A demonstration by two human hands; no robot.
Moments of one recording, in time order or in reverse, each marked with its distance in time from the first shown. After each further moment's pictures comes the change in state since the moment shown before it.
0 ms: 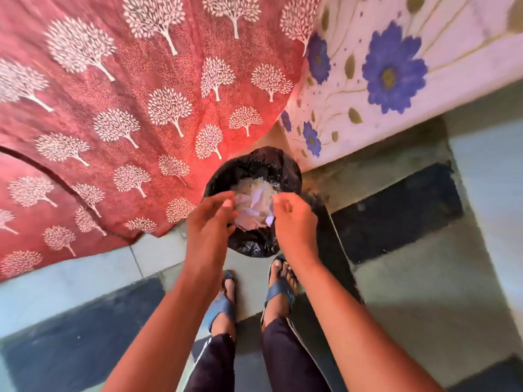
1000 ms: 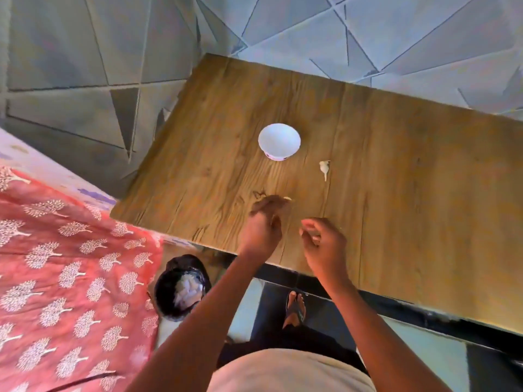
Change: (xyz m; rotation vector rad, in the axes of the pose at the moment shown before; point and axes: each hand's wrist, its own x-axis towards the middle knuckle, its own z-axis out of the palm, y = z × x) left_hand -0.505 0.149 0.272 0.959 -0.972 1.138; right_hand -0.424 -0.085 -0.477 0.129 0.975 -0.040
